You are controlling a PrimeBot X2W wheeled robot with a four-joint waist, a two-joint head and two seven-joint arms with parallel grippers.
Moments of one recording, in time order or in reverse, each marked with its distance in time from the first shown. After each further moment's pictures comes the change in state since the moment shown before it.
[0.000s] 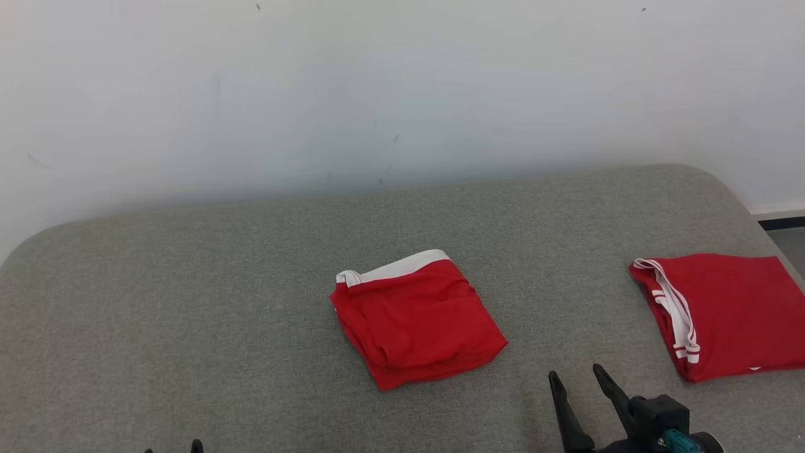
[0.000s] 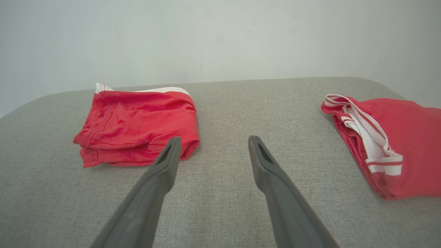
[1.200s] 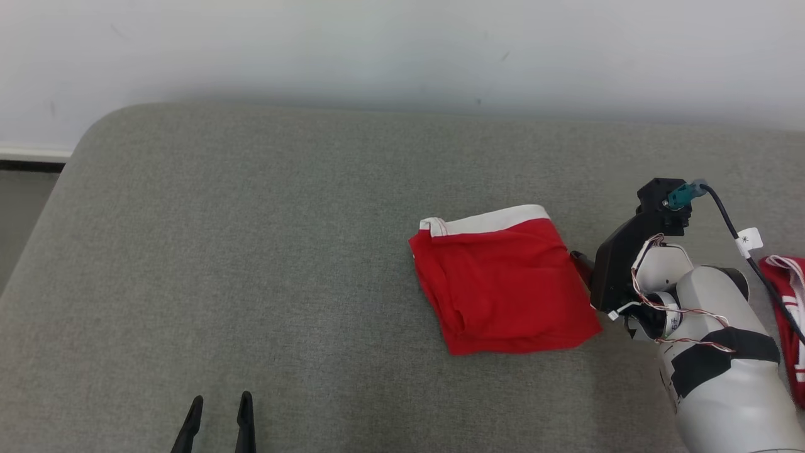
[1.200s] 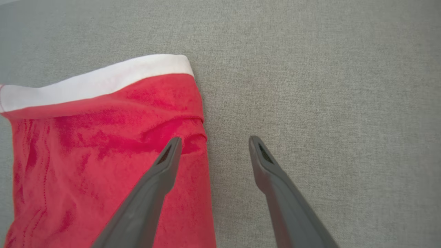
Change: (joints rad) left arm -0.074 -0.007 -0.118 -0.037 -0.007 0.000 0.000; right arm -0.692 -0.066 -0.112 0.472 0.120 0.000 0.705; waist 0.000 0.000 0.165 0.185
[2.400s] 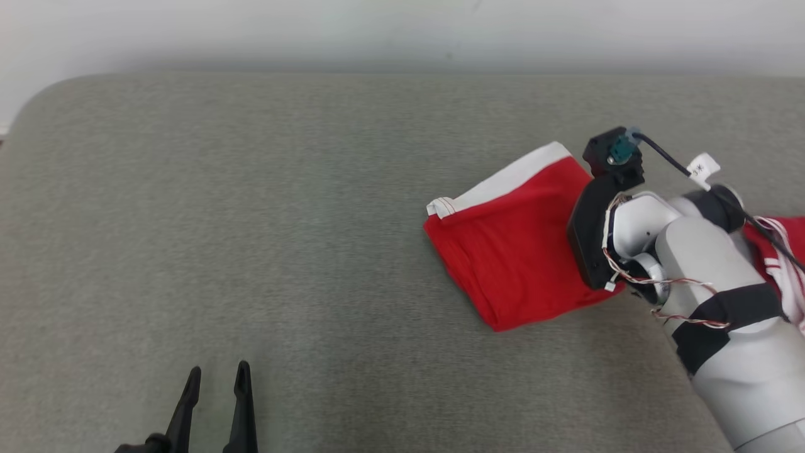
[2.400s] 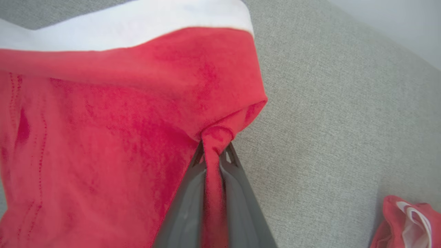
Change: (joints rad) left arm -0.054 -0.008 -0.016 -0.036 -0.066 0.000 0.000; right arm -0.106 -0.140 0.395 -0.133 0.028 0.000 0.170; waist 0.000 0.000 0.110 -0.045
